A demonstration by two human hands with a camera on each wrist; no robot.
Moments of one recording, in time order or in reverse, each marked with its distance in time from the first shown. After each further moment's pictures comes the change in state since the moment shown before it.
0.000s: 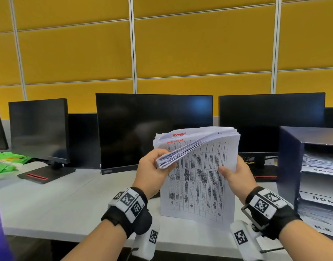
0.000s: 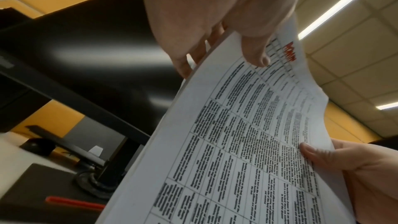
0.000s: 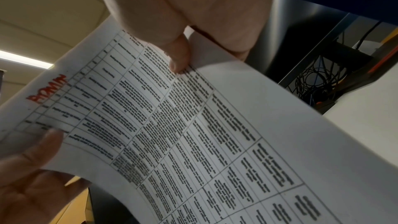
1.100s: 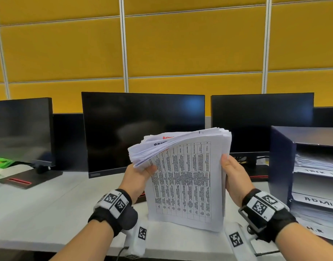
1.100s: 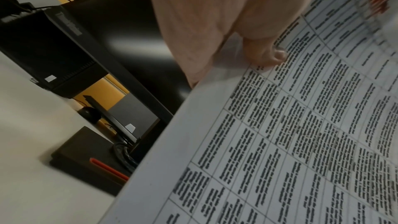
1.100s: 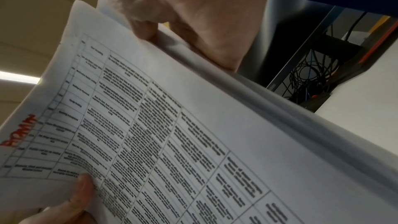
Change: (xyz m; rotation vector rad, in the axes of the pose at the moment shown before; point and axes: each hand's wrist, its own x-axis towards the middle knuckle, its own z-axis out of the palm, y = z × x) left_hand 0.015 -0.045 -0.010 -0.145 -0.002 -0.323; right_hand 0.006 0.005 -0.007 0.264 -0.059 -0.005
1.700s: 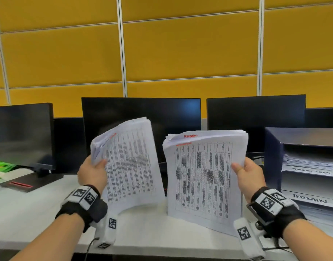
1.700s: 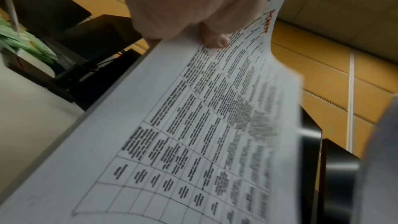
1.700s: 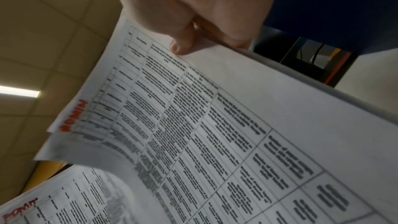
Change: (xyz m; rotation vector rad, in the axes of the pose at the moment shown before) left_hand 0.013 0.011 -0.081 0.337 0.671 -0.025; right_hand -0.001 -0.007 -0.041 -0.268 0.277 0.009
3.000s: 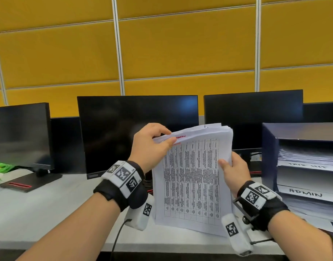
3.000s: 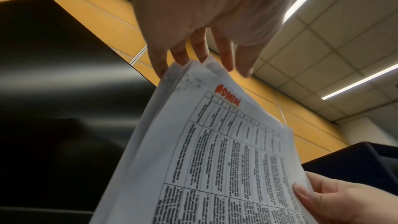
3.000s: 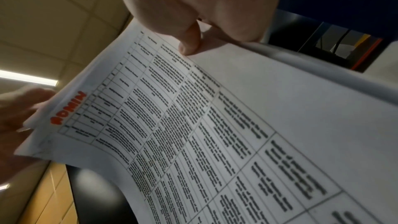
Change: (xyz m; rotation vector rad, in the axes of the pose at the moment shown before) left_hand -0.083 0.118 0.056 0.015 -0.461 0.646; right_hand -0.006 -0.006 0.021 0.023 -0.037 -0.006
